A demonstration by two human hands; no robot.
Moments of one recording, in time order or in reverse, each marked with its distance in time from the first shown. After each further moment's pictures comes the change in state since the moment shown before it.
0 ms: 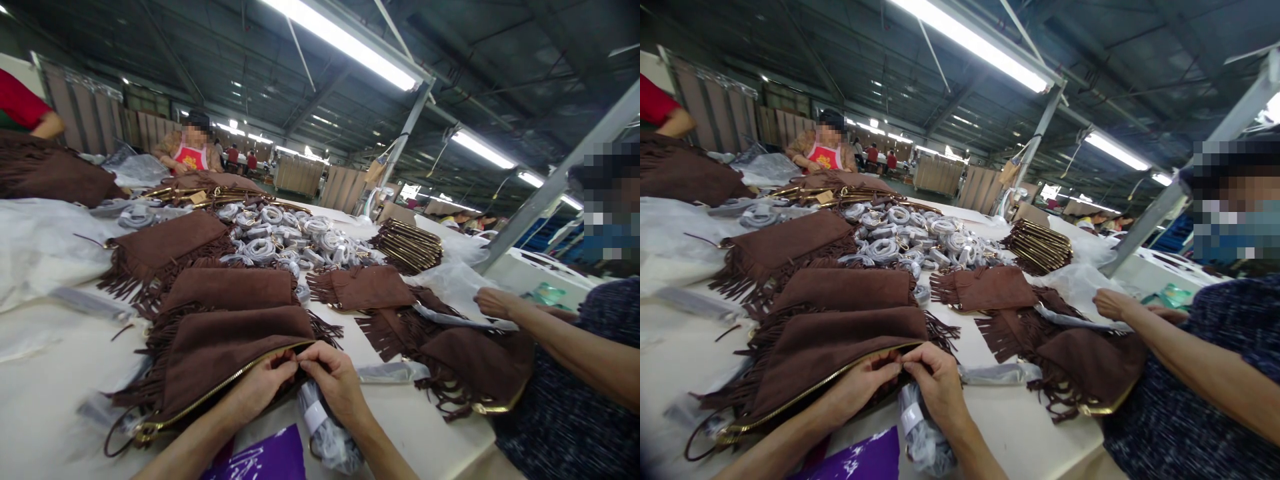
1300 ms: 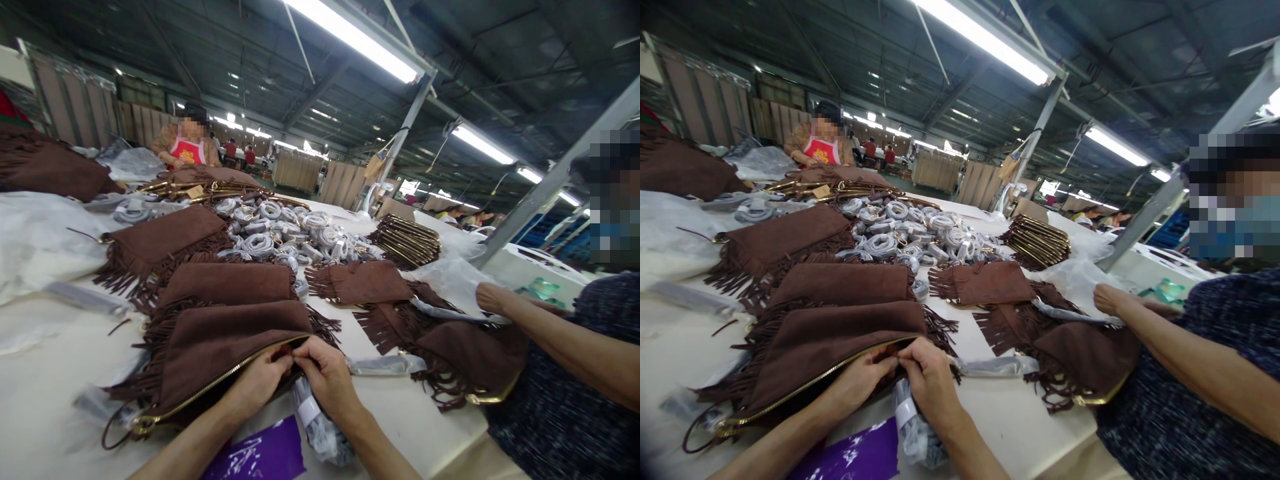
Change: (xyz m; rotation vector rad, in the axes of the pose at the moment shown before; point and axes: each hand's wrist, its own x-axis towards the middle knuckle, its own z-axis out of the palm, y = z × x) left_hand 0.008 -0.019 0.003 -0.012 0.067 0.050; right_hand -0.003 0.000 0.007 -0.270 -0.028 -0.178
